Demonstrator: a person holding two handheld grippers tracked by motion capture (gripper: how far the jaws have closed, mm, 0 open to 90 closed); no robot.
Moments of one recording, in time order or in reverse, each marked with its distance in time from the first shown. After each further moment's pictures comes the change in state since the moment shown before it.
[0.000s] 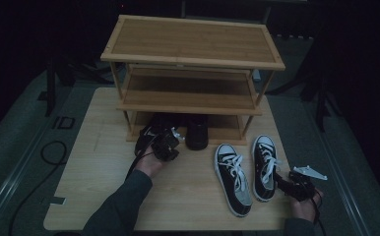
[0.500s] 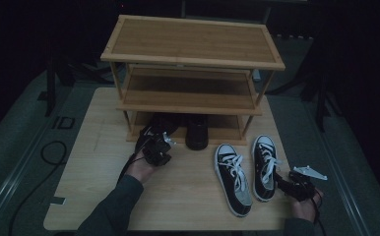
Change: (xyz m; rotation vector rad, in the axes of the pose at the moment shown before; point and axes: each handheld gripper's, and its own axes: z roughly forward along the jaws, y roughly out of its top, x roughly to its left) left arm 0.007 -0.028 -0.006 0.005 -0.005 -0.005; right arm 0.000 0.000 0.000 0.000 0.000 0.000
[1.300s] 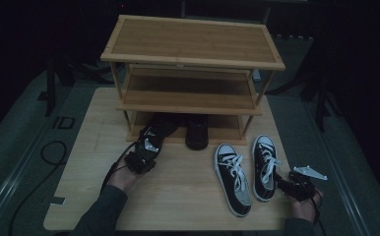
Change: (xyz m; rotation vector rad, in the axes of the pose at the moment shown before) left arm 0.016 -0.050 -0.017 0.001 0.028 -0.065; right arm 0.000 0.000 0.000 0.000 0.000 0.000
